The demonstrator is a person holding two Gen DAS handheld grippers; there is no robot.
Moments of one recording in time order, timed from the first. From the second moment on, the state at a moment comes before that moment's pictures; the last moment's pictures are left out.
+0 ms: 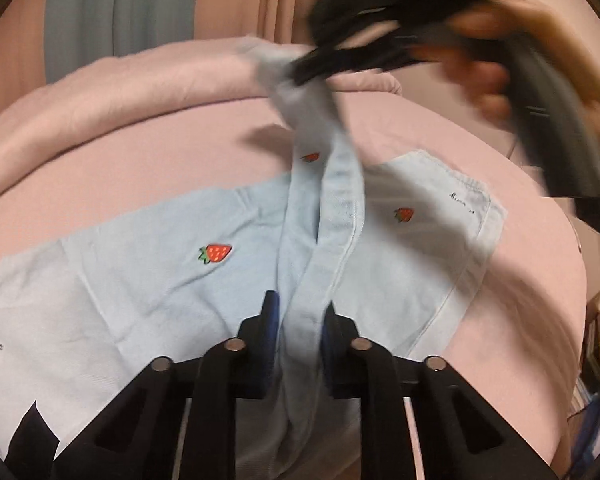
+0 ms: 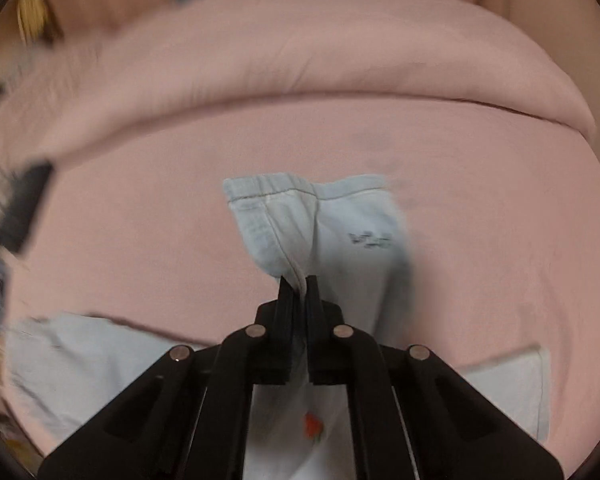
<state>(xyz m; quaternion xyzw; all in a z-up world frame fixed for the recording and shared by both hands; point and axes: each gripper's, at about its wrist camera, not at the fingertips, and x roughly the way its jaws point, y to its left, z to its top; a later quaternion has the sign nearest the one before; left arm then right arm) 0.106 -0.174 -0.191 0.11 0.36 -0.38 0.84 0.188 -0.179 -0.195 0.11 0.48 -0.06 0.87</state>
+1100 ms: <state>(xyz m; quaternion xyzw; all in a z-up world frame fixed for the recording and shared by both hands) 0.052 -0.205 -0.211 0.29 0.33 -0.40 0.81 -0.074 -0.274 -0.264 0.46 0.34 -0.14 0.81</state>
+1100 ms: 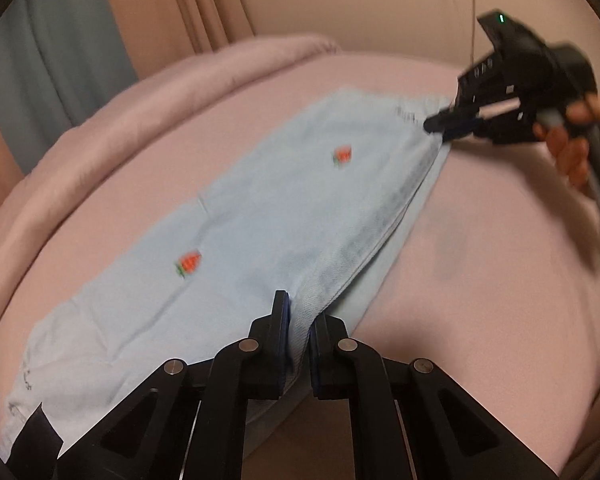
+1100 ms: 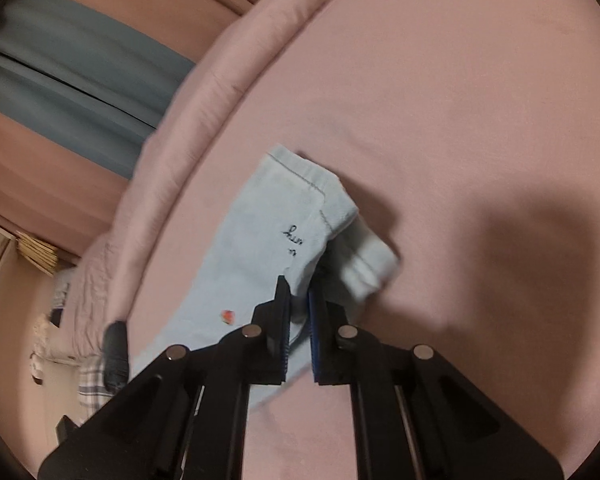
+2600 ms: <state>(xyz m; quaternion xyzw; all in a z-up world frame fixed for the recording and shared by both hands) 0.145 -0.238 -0.187 -0.13 0.54 -0.40 0.73 -0.110 -0.295 -0.274 0.53 0.32 -0.13 0.77</state>
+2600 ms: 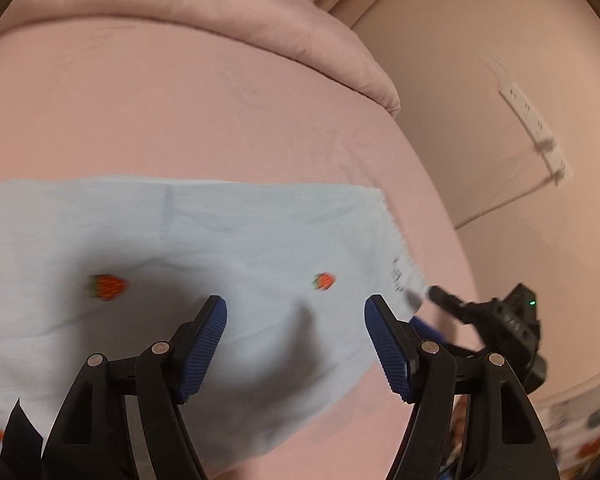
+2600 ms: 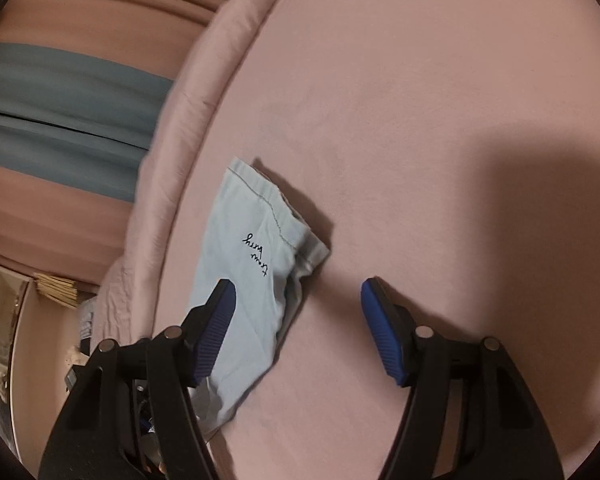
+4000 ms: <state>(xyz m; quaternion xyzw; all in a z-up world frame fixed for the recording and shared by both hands) 0.166 -0.128 -0.209 -0.37 0.58 -0.38 0.62 -0.007 -0.055 -0.214 0.02 0.40 -0.01 0.91</state>
